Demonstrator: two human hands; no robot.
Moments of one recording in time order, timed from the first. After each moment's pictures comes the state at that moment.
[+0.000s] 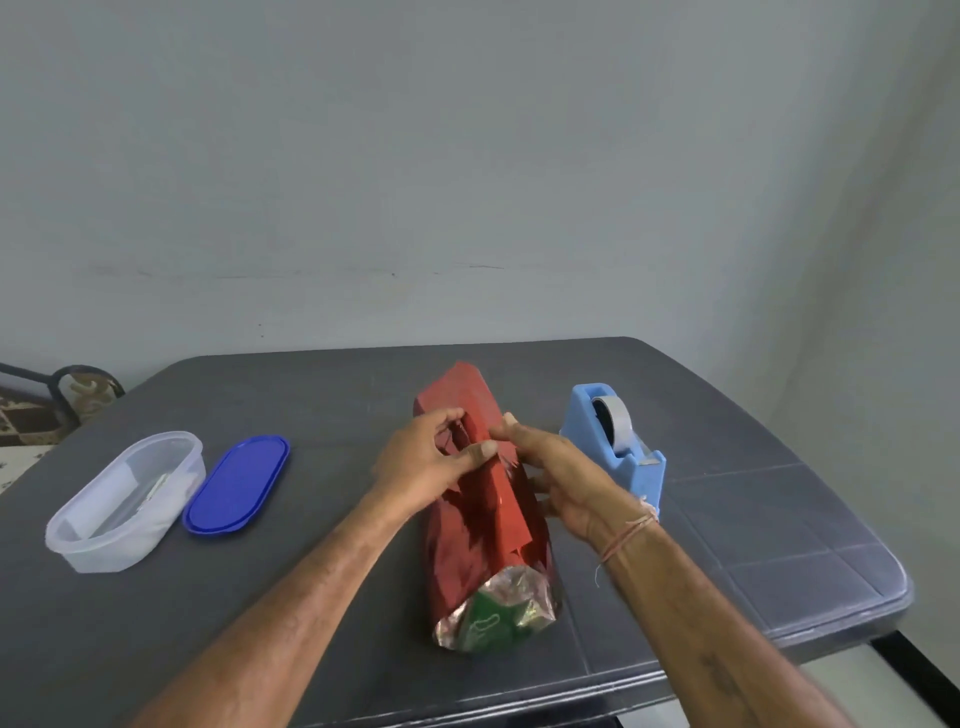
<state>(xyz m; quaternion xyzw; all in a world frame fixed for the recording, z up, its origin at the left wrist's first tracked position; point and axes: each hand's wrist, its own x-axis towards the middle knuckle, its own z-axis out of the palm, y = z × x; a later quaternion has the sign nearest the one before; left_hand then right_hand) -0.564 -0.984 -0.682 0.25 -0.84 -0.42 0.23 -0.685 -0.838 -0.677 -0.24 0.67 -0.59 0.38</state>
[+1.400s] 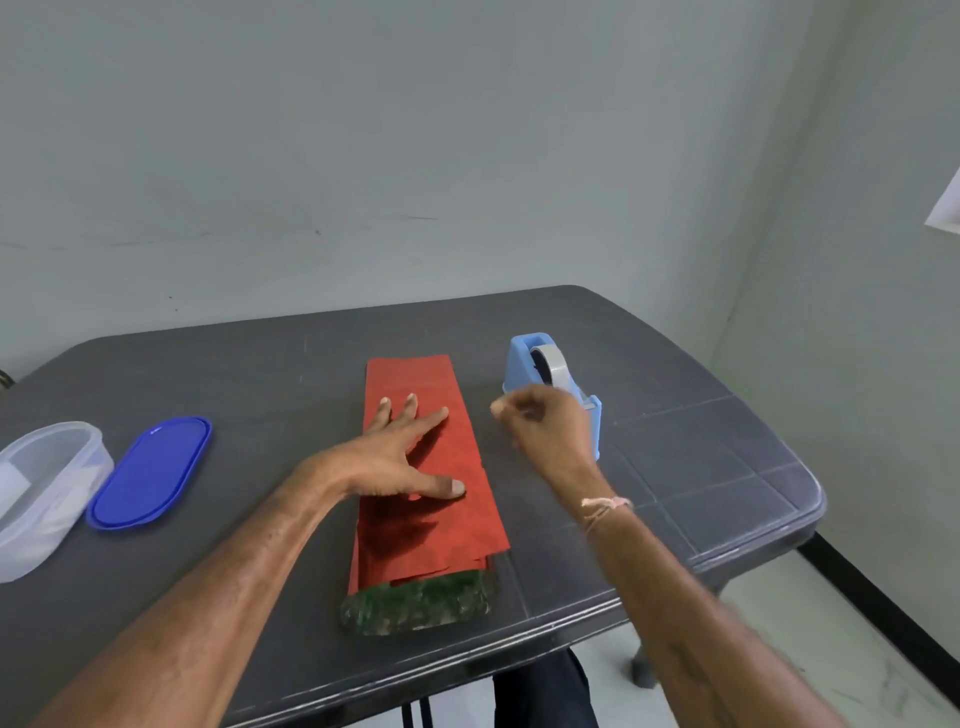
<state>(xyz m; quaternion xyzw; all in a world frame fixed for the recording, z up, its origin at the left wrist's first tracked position) -0.594 -0.977 -0.695 0.18 -0.93 -0.30 -0.13 -0.721 -0.799 -0.712 -0.21 0.78 -0.59 0.06</state>
